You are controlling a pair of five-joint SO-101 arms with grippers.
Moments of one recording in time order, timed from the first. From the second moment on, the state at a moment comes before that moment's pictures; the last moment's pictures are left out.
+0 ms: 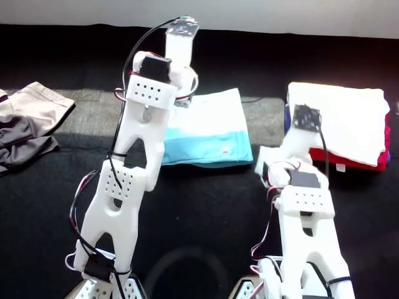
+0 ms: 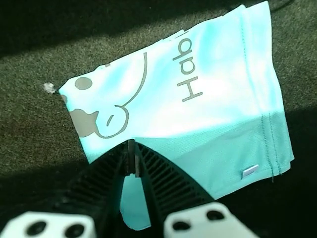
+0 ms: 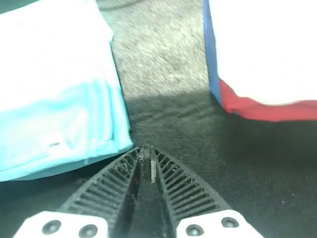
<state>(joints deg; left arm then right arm) 10.8 56.3 -83.0 101.6 4.9 -2.5 -35.5 55.3 38.7 -6.1</state>
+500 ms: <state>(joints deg) -6.6 47.3 -61.3 101.1 5.0 -10.7 -3.7 24.2 41.2 -6.1</state>
